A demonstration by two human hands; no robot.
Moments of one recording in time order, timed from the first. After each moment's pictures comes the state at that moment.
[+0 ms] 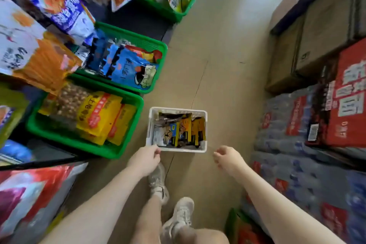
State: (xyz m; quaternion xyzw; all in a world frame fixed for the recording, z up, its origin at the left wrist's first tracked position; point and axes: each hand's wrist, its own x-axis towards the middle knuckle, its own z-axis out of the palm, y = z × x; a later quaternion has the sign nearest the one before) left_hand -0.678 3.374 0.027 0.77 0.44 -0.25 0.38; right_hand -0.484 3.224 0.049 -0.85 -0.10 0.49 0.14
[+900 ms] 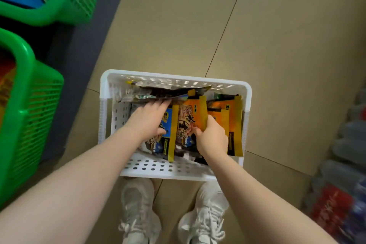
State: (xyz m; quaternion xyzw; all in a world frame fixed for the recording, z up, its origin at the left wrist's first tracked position) left_hand -0.543 3.450 -0.414 0.87 0.26 -0.36 0.22; right_hand -0.437 3.324 -0.392 -0.88 -0.12 0.45 0.05
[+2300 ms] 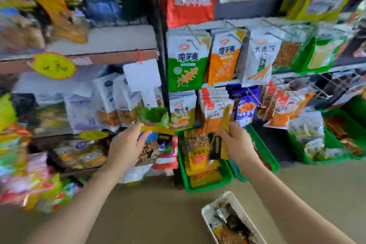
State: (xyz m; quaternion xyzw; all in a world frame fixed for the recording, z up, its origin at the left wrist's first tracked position) left_hand -0.895 3.285 0.354 0.61 0.74 0.27 -0.07; right_hand -0.646 3.389 0.350 -0.57 -0.66 0.38 0.31
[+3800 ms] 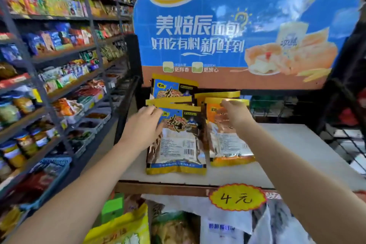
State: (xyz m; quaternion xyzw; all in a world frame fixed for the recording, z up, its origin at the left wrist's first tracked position) left_hand -1.422 3.366 0.513 0.58 0.76 0.17 -0.23; right_hand -1.238 3.527 0.535 -0.44 -0.62 0.54 0.35
